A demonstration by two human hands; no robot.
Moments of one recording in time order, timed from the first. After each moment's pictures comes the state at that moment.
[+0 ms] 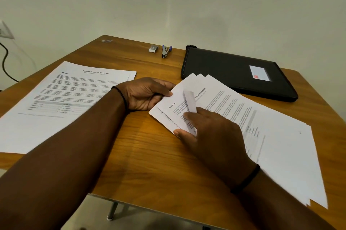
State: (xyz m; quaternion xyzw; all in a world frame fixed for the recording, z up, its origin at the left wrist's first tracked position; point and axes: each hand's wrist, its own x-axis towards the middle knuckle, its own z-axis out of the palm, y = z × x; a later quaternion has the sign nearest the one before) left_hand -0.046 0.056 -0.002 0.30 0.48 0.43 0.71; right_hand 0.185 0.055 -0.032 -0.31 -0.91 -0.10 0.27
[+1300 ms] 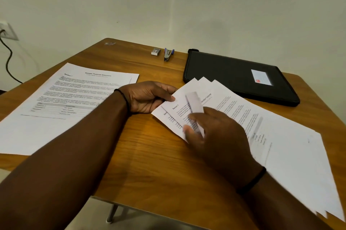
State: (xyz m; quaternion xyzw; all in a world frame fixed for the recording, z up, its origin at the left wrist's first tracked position) left_hand -0.054 0.060 -0.008 0.32 0.45 0.41 0.73; right_hand 0.190 0.064 -0.029 -0.30 -0.92 -0.03 0.25
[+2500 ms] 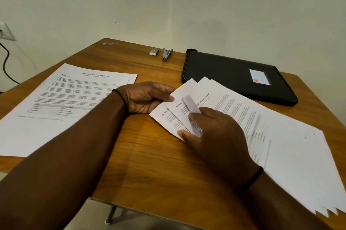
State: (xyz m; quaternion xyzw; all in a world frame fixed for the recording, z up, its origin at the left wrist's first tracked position) left_hand -0.052 0.058 -0.005 0.32 0.45 0.40 0.73; right_hand 0.188 0.063 -0.029 -0.31 -0.91 -0.05 0.27
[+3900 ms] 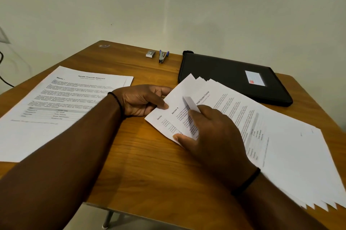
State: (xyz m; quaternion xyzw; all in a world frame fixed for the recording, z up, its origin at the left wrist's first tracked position) left_hand -0.055 0.063 -0.009 0.35 0.44 0.39 0.73; right_hand 0.189 0.067 -0.033 -0.33 -0.90 -0.10 0.26
